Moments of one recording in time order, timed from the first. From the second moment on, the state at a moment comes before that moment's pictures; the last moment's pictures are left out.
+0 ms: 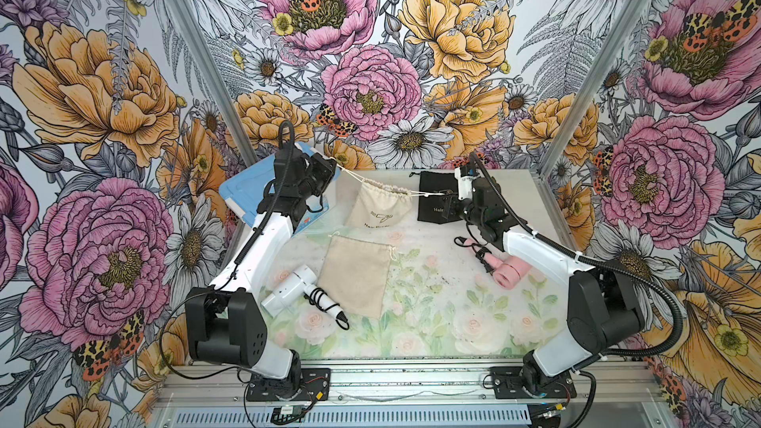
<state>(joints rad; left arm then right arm) -0.08 1.52 1.33 -0.15 0.26 -1.05 0.31 1.61 1.13 -0.01 -0.18 0.33</state>
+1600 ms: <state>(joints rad) -0.09 2.32 2.29 -0.52 0.21 -0.69 0.14 2.17 1.77 -0.21 -0.24 0.42</state>
